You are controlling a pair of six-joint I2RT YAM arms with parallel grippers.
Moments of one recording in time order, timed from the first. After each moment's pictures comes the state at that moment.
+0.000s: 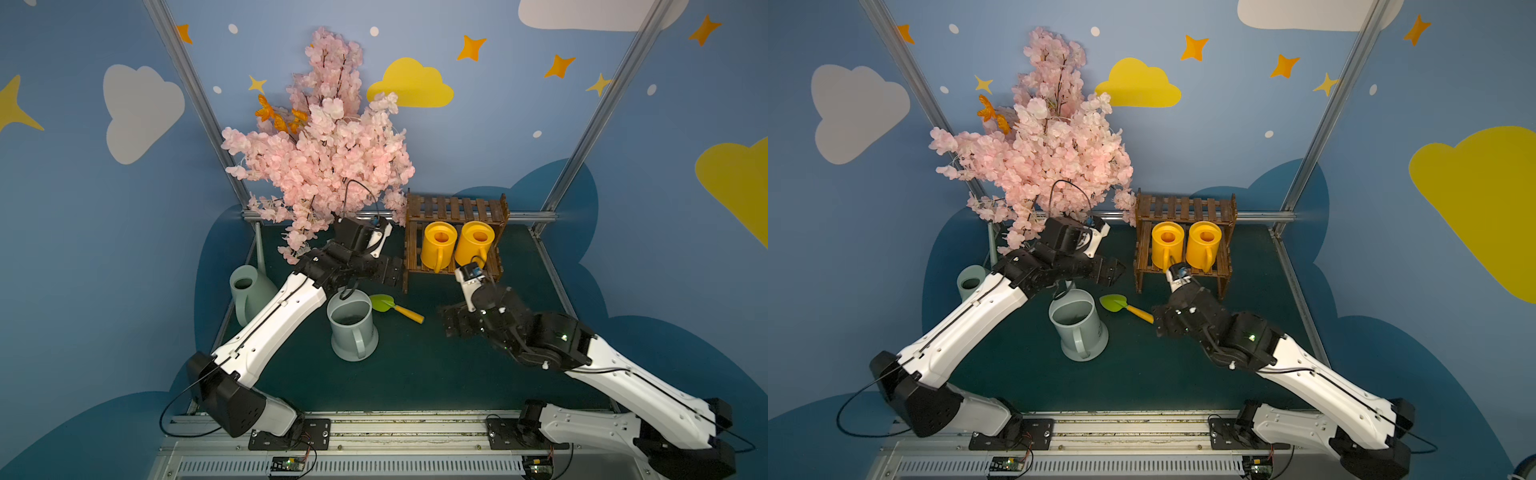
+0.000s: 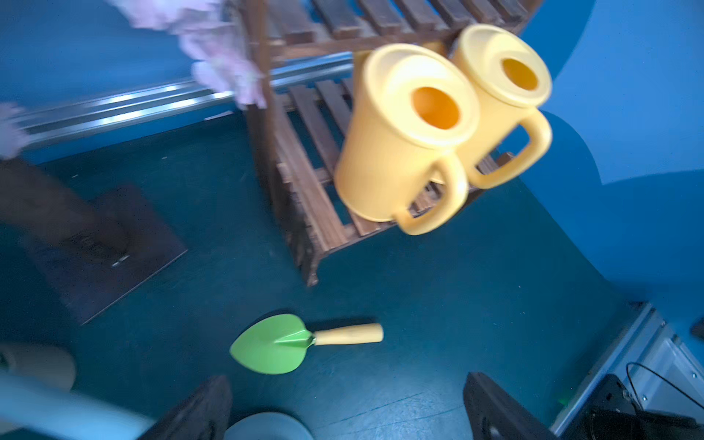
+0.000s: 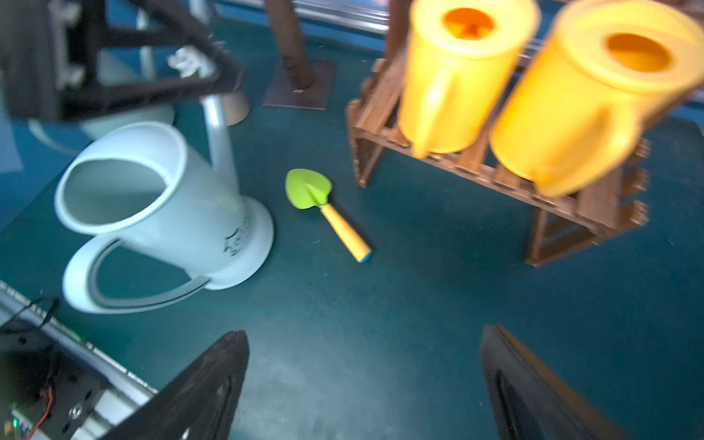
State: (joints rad) left arm -0.52 1.43 1.51 -0.77 0.15 -0.18; right arm 1.15 1.10 1.25 -0.88 0.46 0.42
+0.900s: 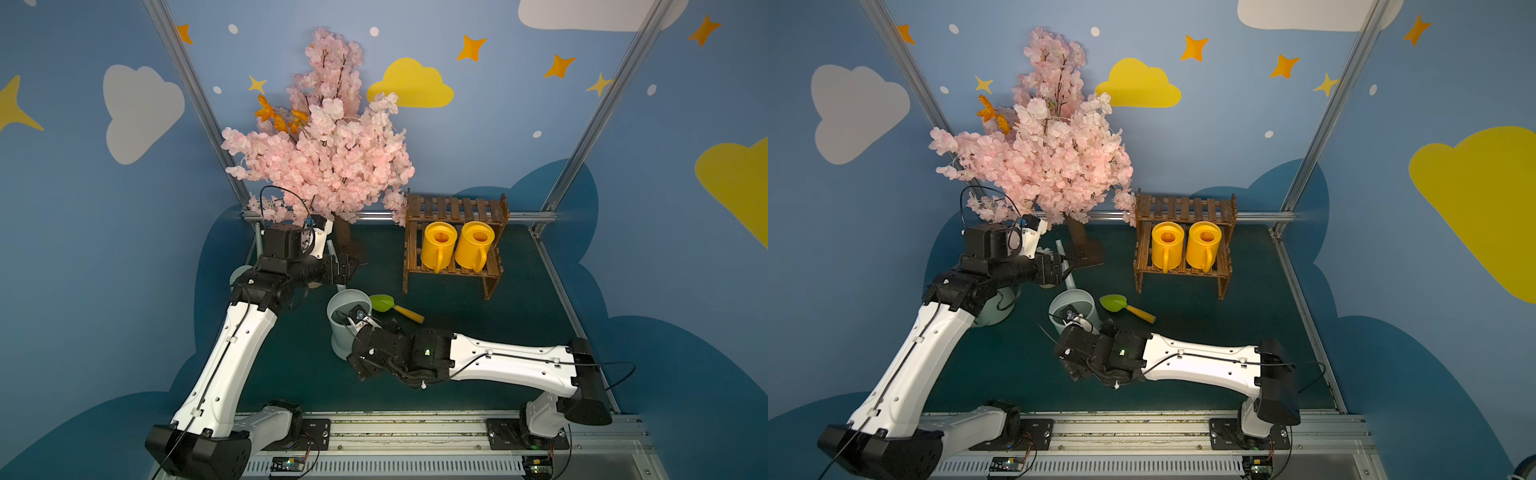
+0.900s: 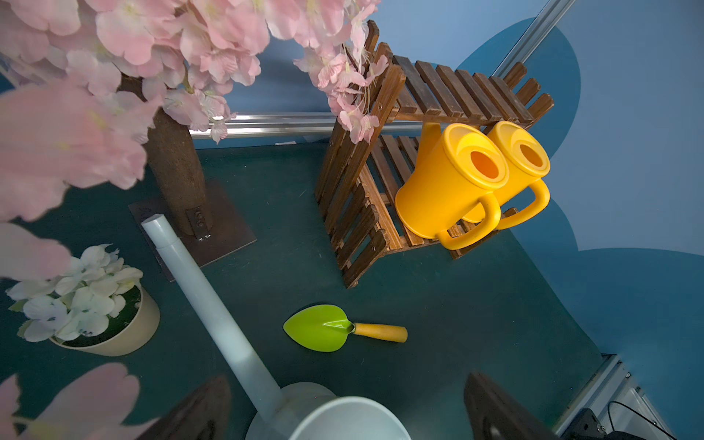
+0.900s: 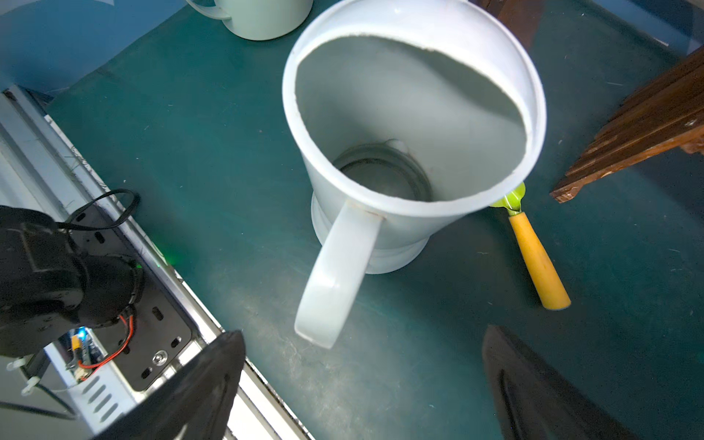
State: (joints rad) left arm -0.19 1.18 1.34 -0.76 0.39 -0.15; right arm 1.42 1.67 1.48 -0.73 0.42 0.48
